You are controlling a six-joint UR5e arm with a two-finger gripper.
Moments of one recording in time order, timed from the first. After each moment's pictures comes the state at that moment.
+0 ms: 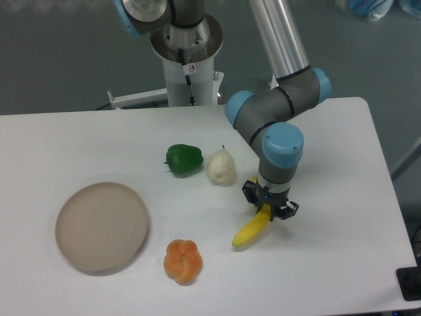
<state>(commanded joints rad) 2.34 -2.11 -1.71 -0.79 1.55 1.11</state>
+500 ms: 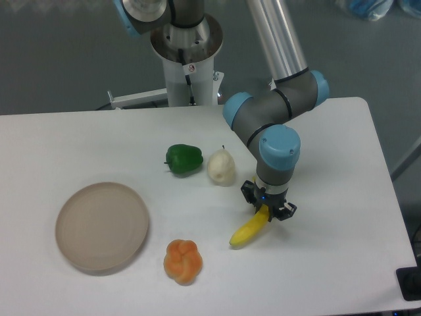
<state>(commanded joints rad) 2.34 -2.11 -1.71 -0.79 1.55 1.12</state>
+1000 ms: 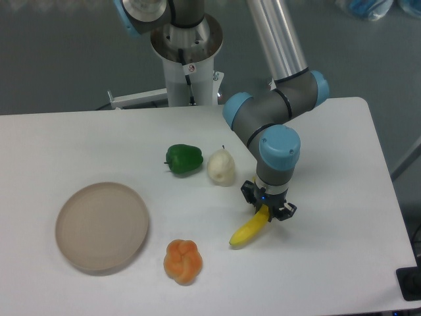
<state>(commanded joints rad) 2.34 -2.12 -1.71 -0.79 1.56 1.17</state>
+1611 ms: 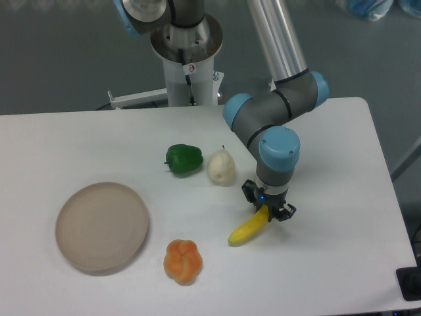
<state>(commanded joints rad) 2.34 -2.11 -1.70 -0.80 1.56 1.17</state>
